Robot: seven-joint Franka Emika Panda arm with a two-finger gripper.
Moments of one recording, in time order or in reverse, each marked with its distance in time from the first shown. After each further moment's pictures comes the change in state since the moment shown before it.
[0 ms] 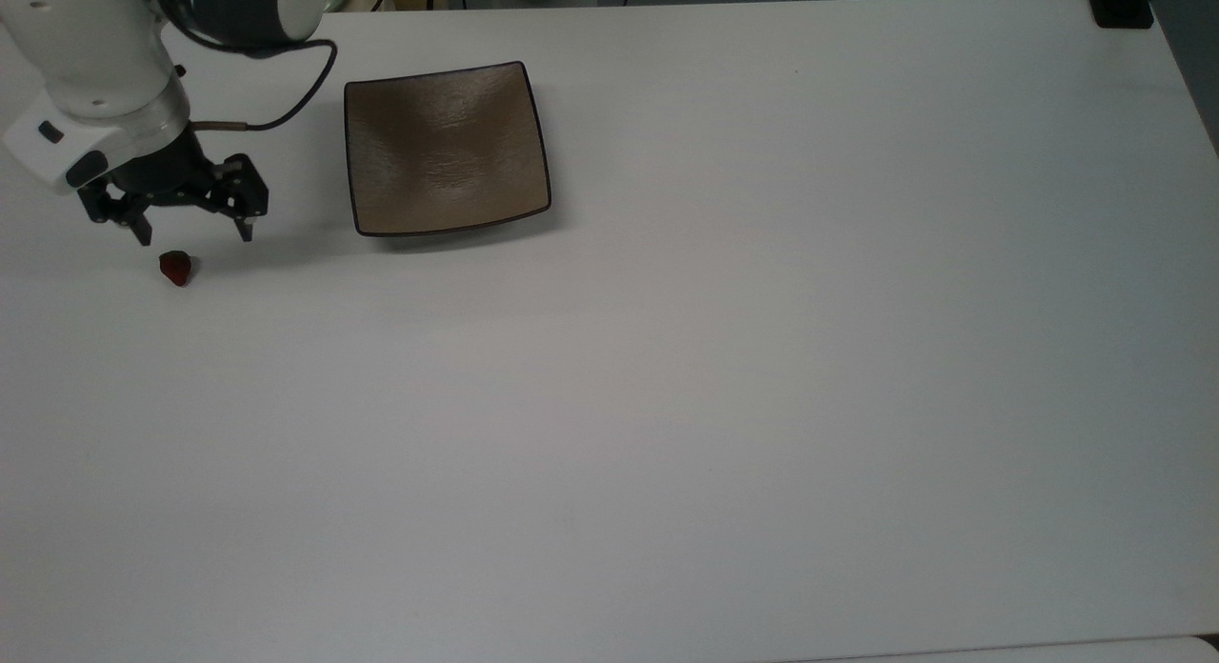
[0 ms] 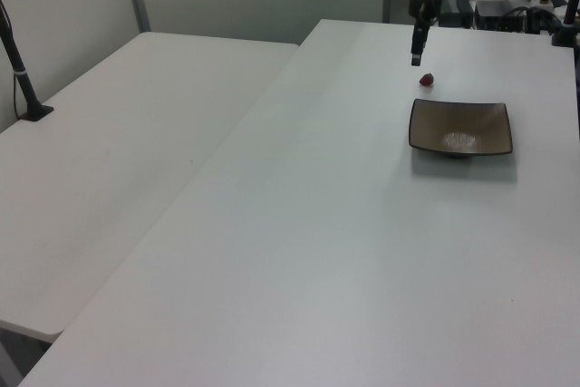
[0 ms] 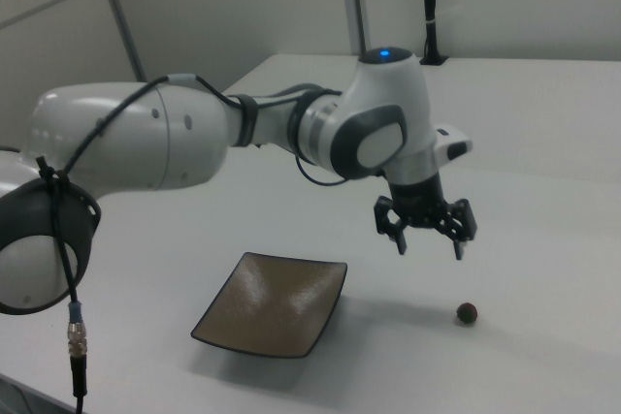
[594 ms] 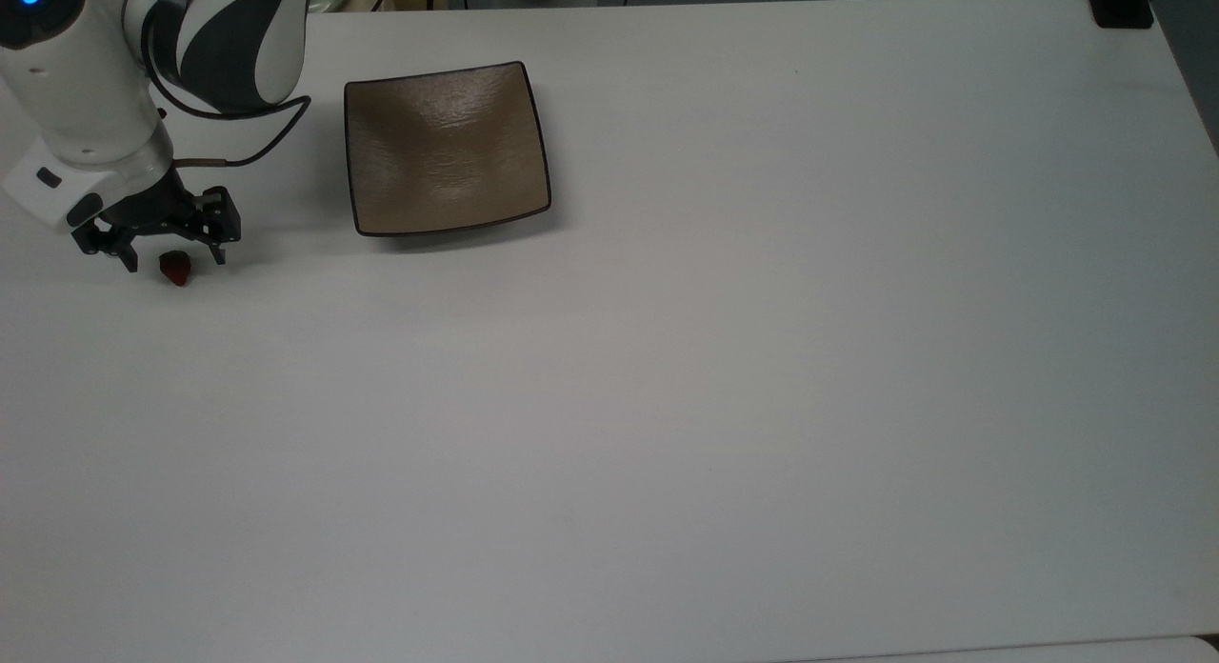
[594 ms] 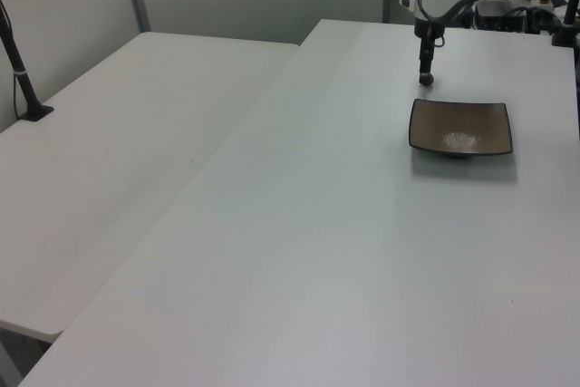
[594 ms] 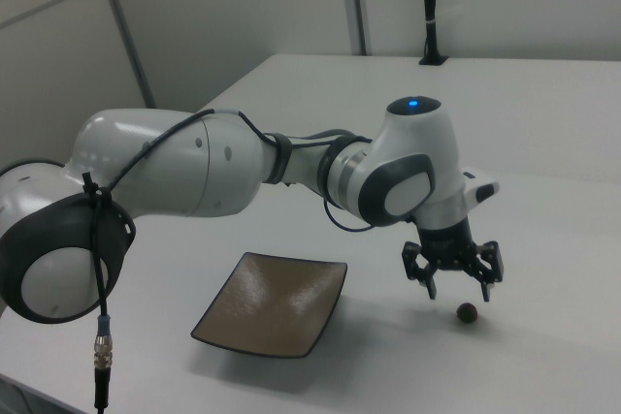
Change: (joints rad) arm -0.015 0.100 -0.054 -0.012 -0.009 0.111 -0.130
